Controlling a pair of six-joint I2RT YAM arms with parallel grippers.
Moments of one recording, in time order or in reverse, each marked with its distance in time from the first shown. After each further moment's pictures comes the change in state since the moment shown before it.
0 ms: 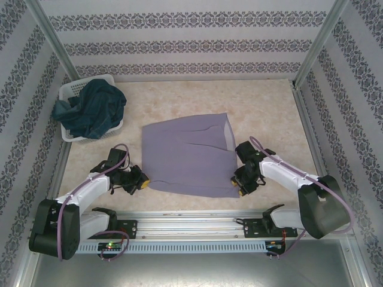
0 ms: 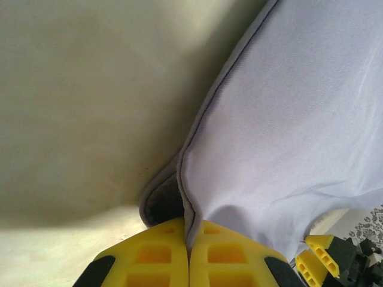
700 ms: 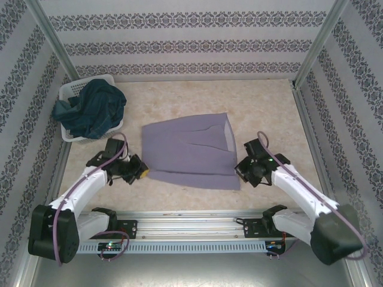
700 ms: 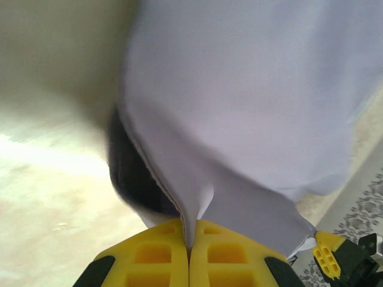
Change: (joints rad) left arm 0.000 -0.043 0.227 -0.140 -0.047 0.082; right arm -0.064 -0.280 0.014 0.100 0.080 -0.274
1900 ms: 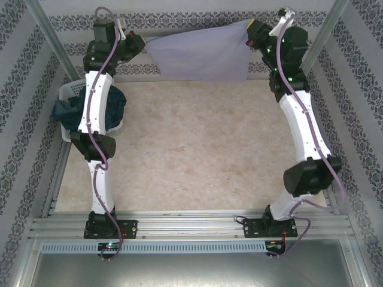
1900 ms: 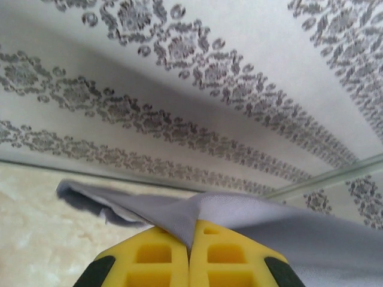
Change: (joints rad) left arm 0.113 1.165 2.086 -0.238 -0.072 0.317; right arm -0.235 0.612 1.194 0.715 -0.116 -0.591
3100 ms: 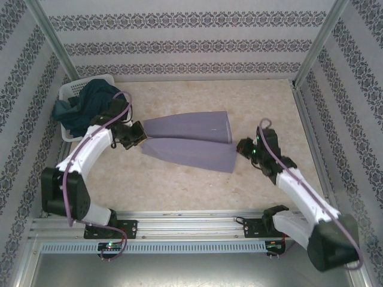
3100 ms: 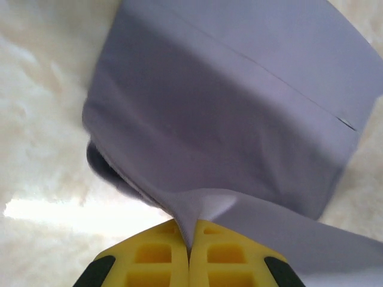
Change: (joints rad) left arm -0.103 -0.748 -1.530 0.014 -0.134 -0.063; right arm 0.119 -0.571 -1.204 -0.189 0.101 0.232
